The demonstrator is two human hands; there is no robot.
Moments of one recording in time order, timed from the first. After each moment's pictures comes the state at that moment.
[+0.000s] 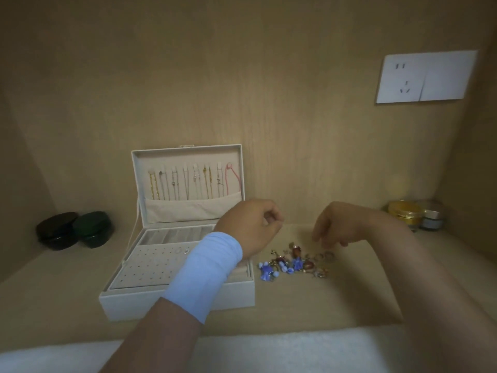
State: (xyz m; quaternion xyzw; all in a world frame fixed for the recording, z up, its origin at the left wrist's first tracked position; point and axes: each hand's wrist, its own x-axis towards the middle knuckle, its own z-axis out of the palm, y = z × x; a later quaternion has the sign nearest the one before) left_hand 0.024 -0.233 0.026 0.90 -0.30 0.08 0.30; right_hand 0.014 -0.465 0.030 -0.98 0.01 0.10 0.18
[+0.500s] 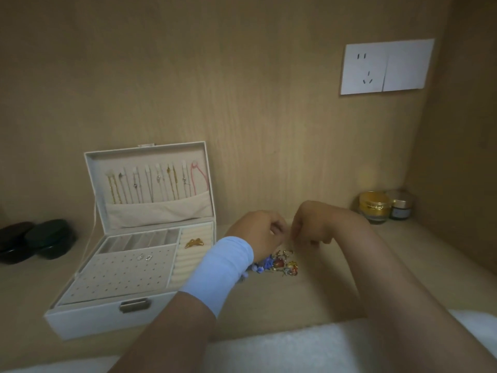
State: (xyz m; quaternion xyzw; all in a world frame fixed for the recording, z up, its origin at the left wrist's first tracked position) left_hand 0.033 -0.306 -0.004 0.91 -0.30 -0.01 0.28; right_hand 0.013 -0.472 0.019 -0.97 0.05 0.11 0.20
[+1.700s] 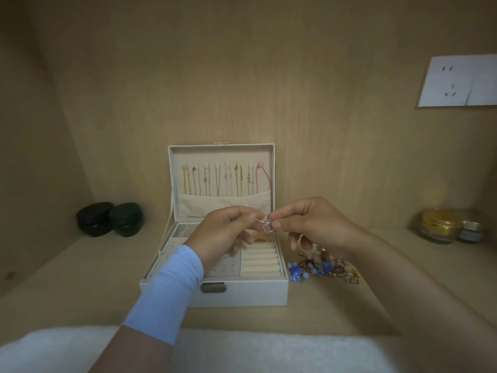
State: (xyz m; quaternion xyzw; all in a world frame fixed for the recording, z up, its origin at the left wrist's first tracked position) left_hand 0.008 -0.143 0.021 0.74 -0.15 -0.06 0.65; right_hand -0.007 -0.346 0.035 -0.80 -0.10 0.02 0.59
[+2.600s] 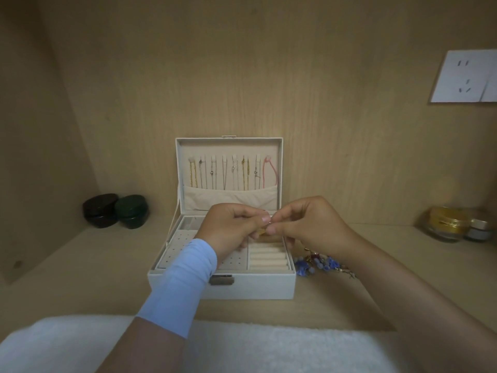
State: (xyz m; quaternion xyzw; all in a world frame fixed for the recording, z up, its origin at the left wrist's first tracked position) left_hand 0.006 -0.145 0.017 0.77 -0.11 0.00 0.63; right_hand -0.010 -0.328 0.024 -0.84 -0.12 -0.05 0.53
